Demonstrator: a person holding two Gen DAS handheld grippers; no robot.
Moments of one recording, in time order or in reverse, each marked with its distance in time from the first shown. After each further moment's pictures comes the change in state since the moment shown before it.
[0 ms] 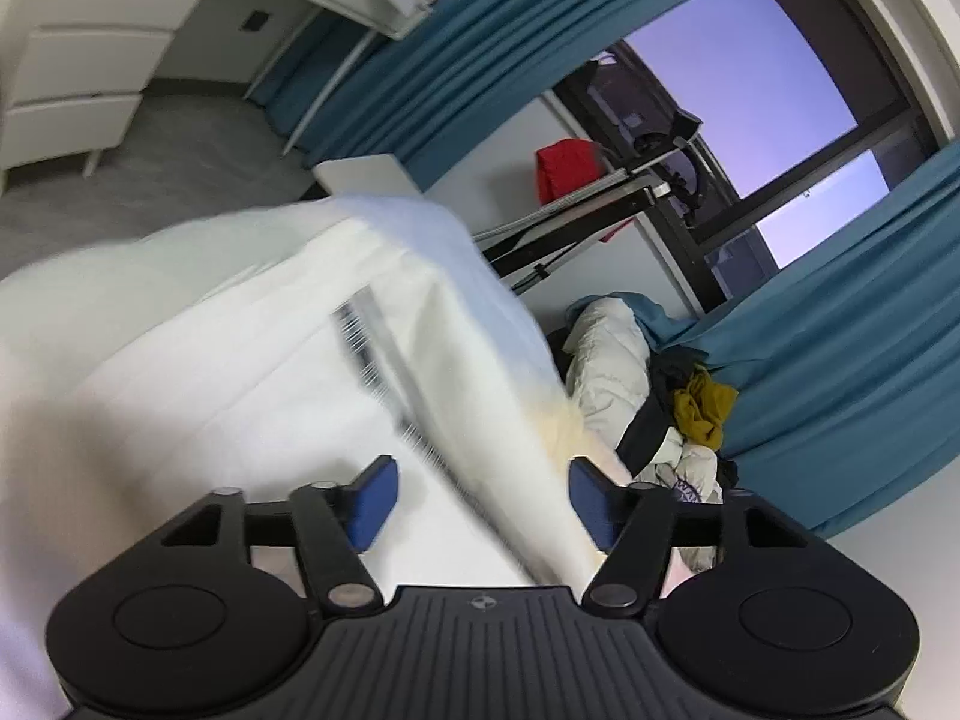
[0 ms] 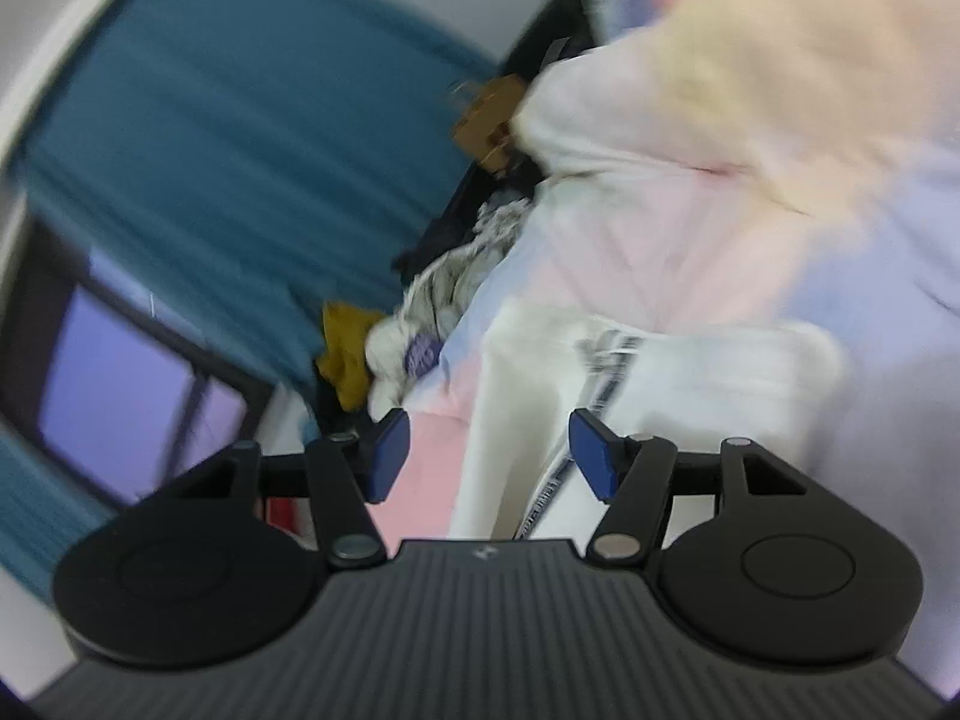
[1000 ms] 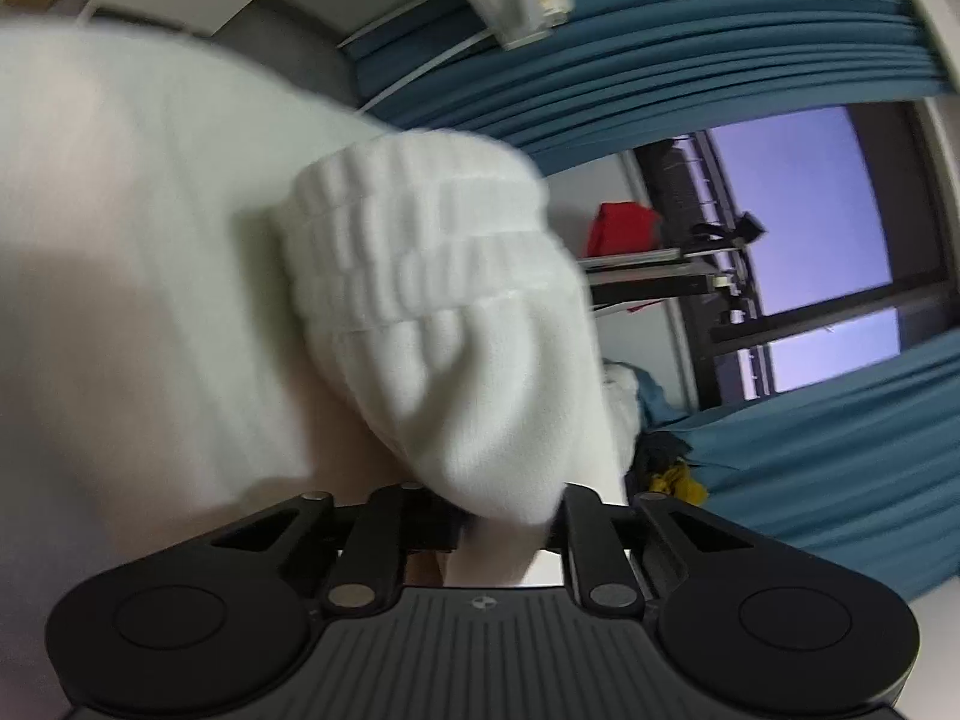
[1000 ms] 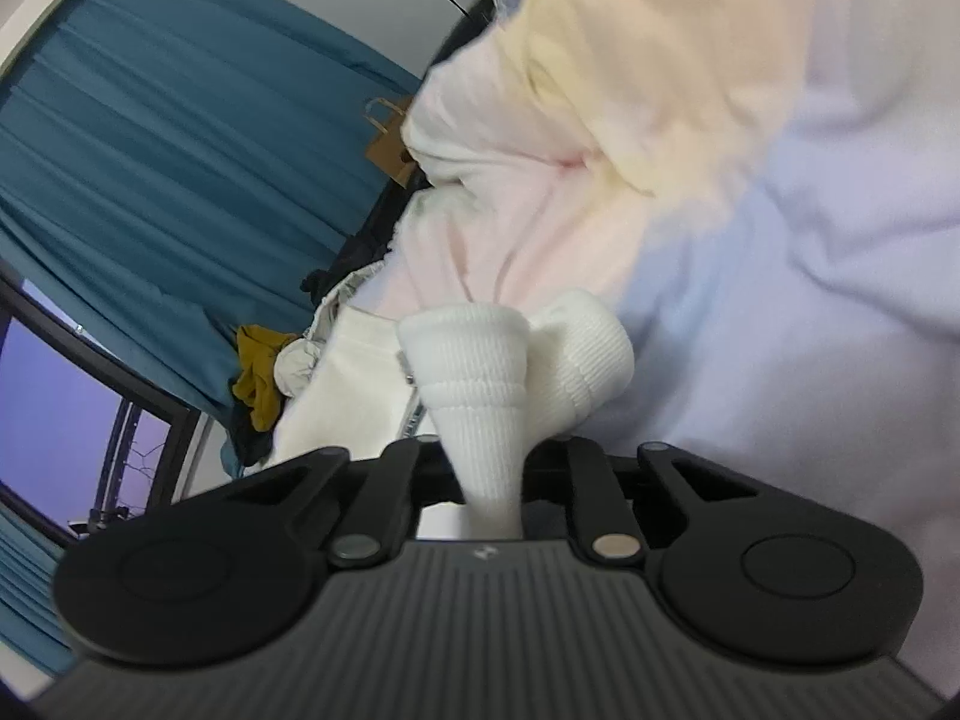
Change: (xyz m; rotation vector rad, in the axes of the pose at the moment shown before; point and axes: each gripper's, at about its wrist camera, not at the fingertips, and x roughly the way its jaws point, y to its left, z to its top) left arm 0.044 0.092 -0.019 -0.267 -0.087 -0.093; right arm 0.022 -0.054 -0.001 -0.050 -0.047 -0.126
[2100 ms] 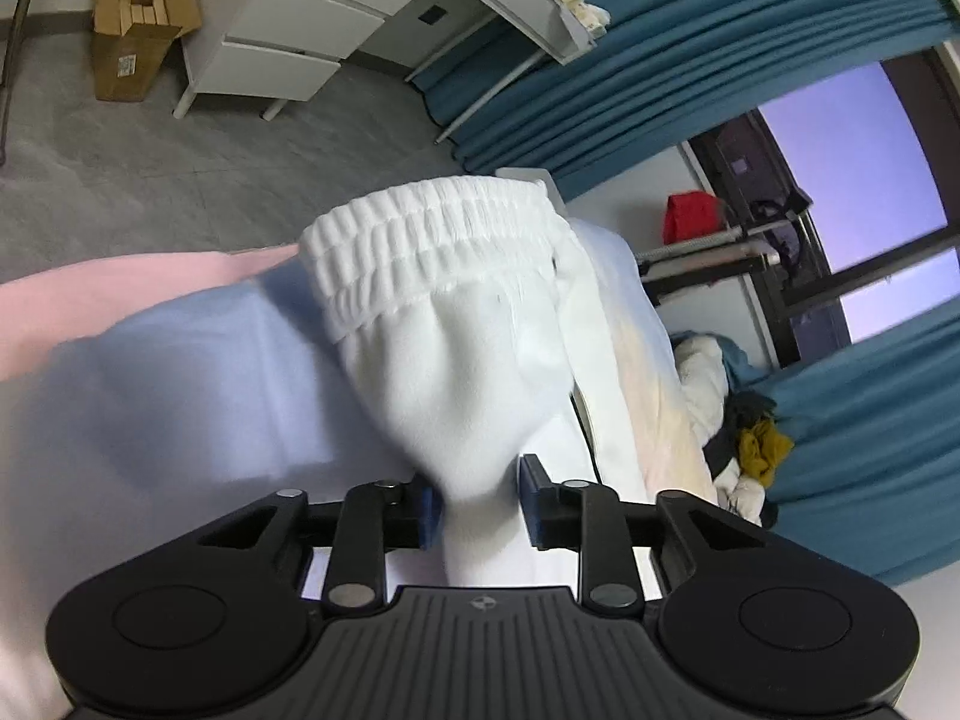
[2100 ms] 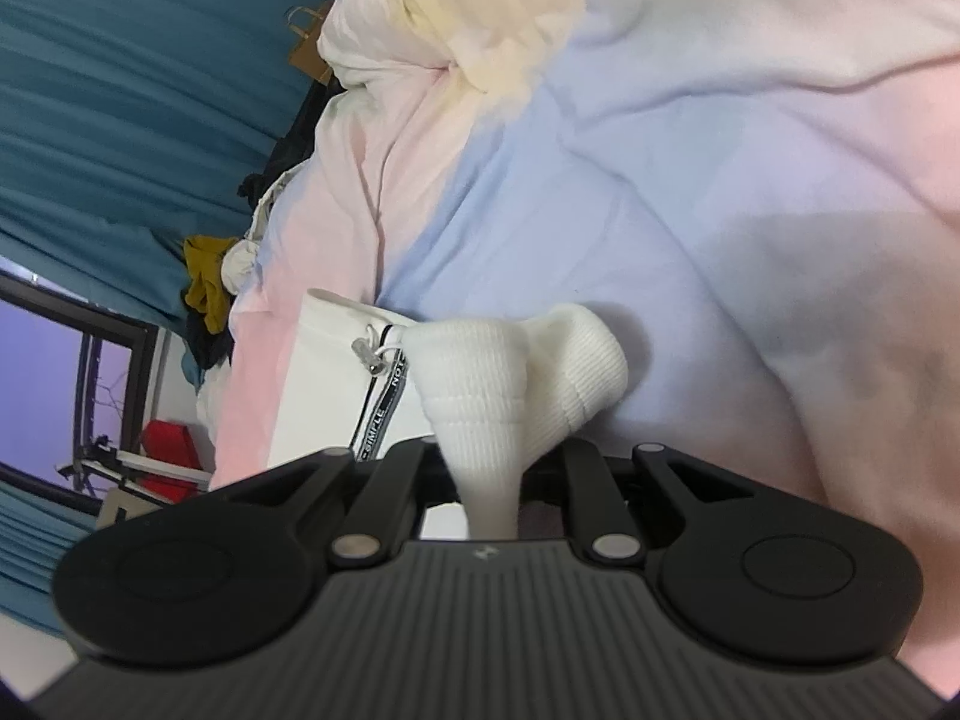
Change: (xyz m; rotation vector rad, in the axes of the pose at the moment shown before) left arm -0.270 0.040 0.015 0.117 0.050 0.244; right arm -0.090 -0.039 -0.010 0.049 0.277 -0.134
